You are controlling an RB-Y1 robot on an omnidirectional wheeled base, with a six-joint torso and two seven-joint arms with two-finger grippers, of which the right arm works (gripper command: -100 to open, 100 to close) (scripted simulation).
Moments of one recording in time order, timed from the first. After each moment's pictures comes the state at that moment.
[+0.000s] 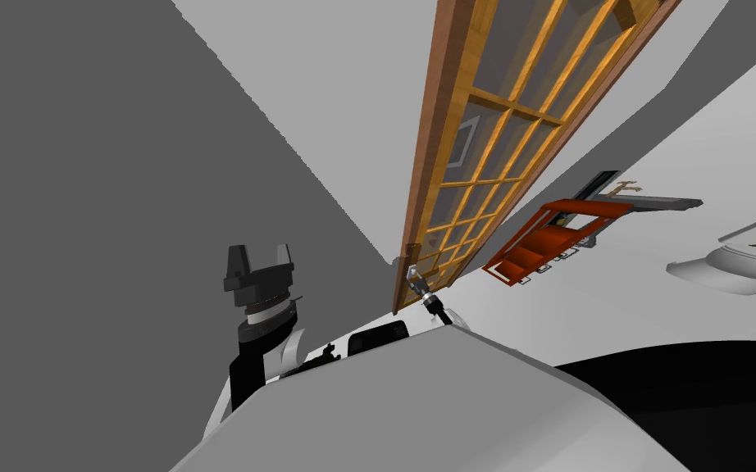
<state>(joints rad) 0.00 -0.20 -0.15 -0.66 0.37 -0.96 1.14</state>
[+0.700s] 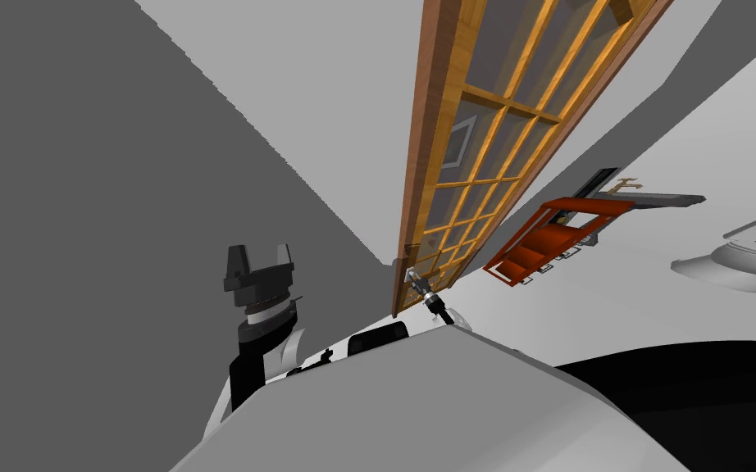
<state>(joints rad) 0.01 -0.21 -0.16 -0.67 0.36 -0.97 1.14</state>
